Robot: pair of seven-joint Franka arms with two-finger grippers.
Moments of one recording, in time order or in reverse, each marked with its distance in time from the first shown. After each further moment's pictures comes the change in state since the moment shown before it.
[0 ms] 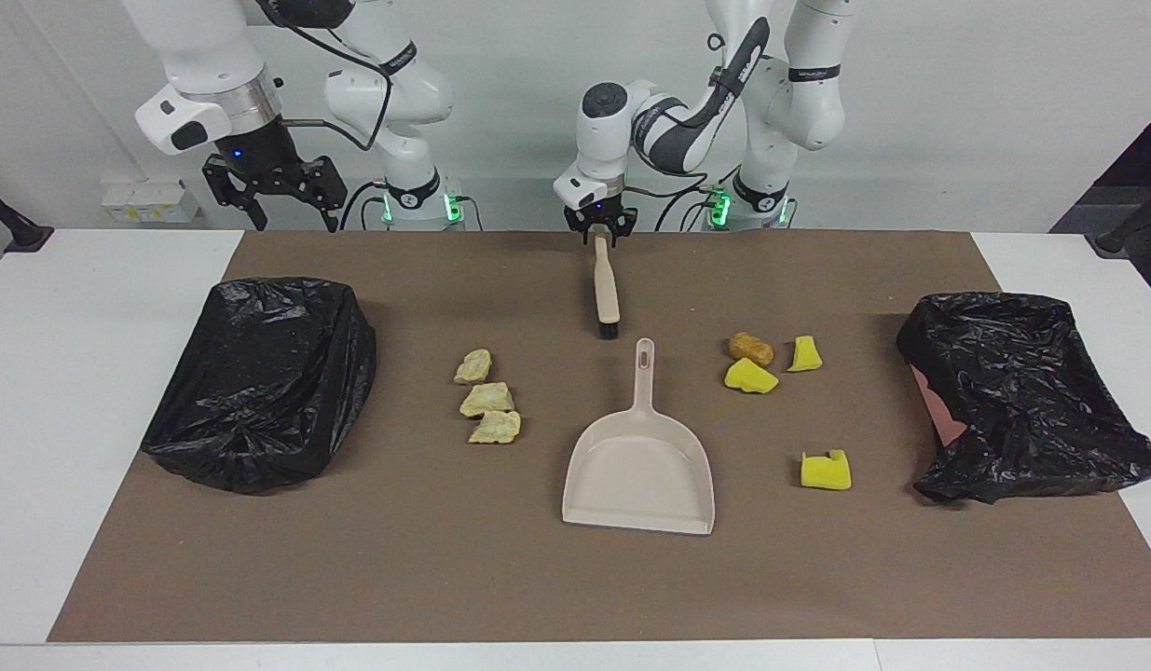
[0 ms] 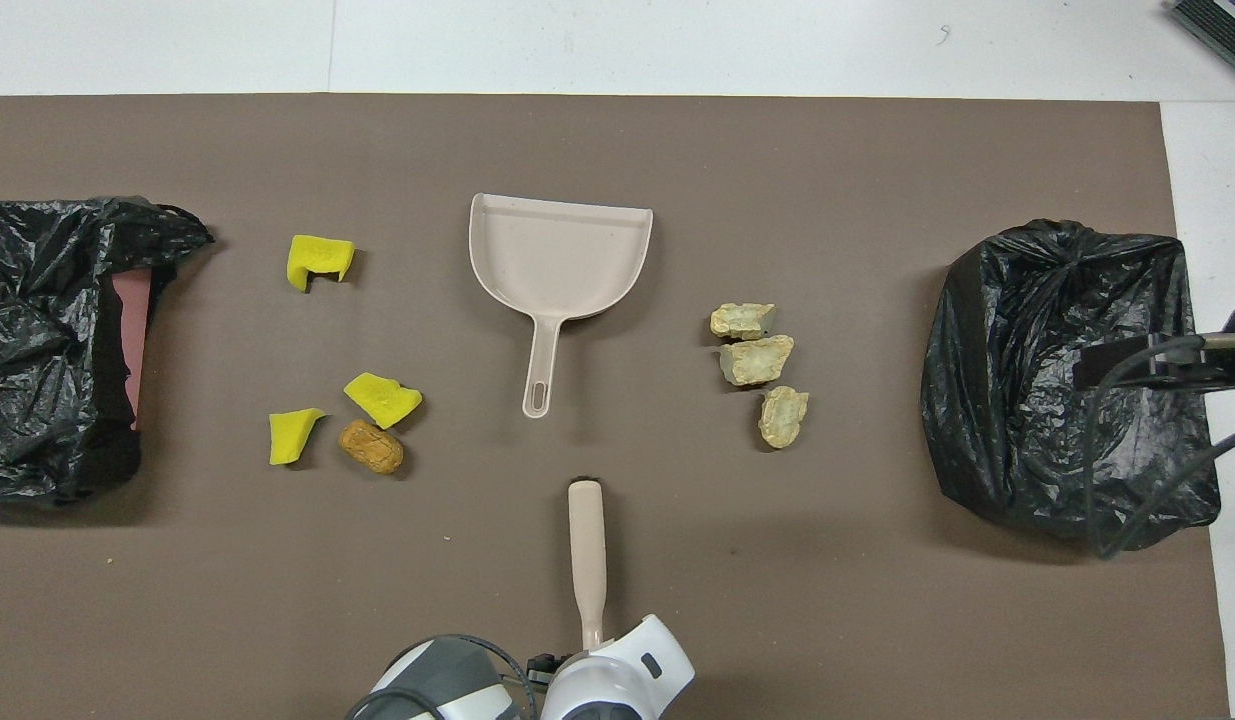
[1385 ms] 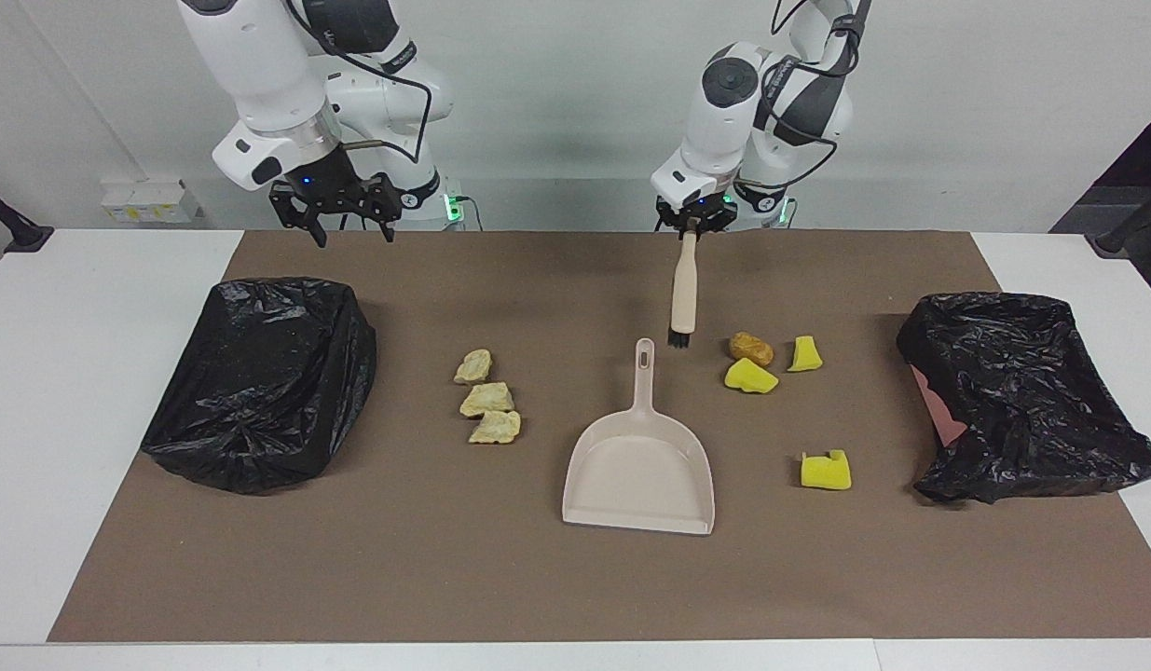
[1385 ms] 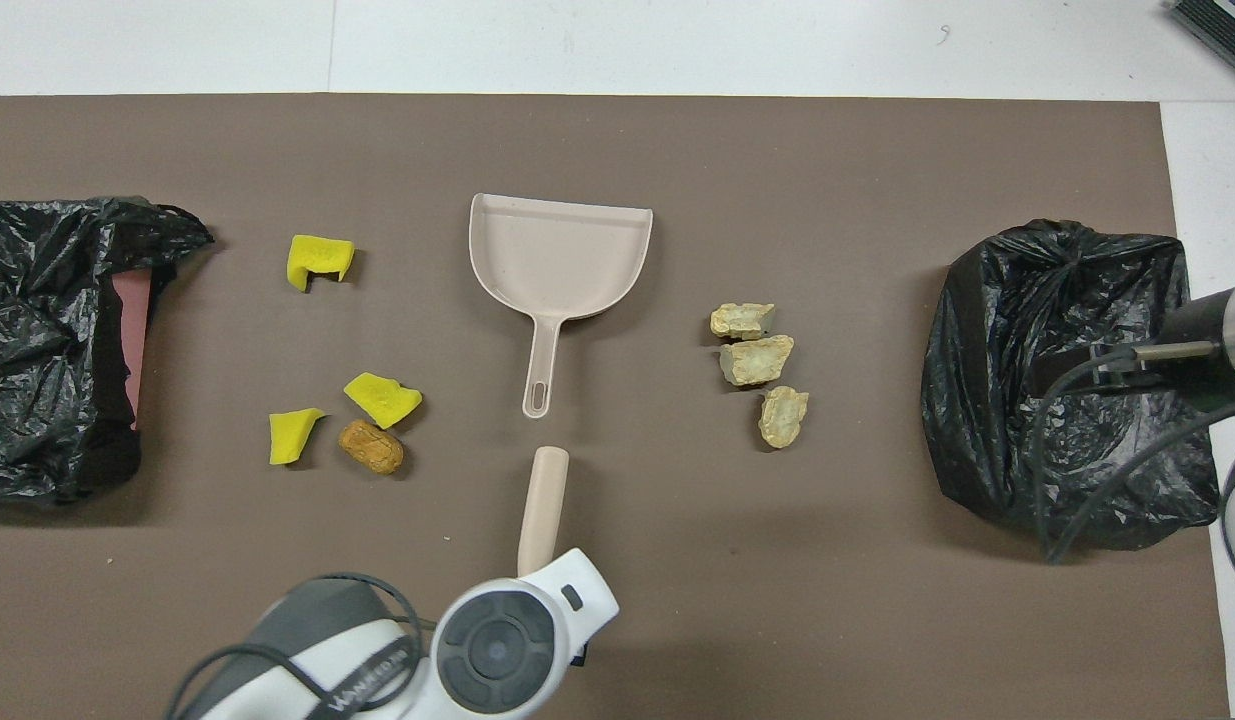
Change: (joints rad) left arm 0.427 -0.240 0.038 0.108 0.060 -0.462 0.432; right arm 0.129 -0.008 0.005 -0.116 0.070 0.052 0.064
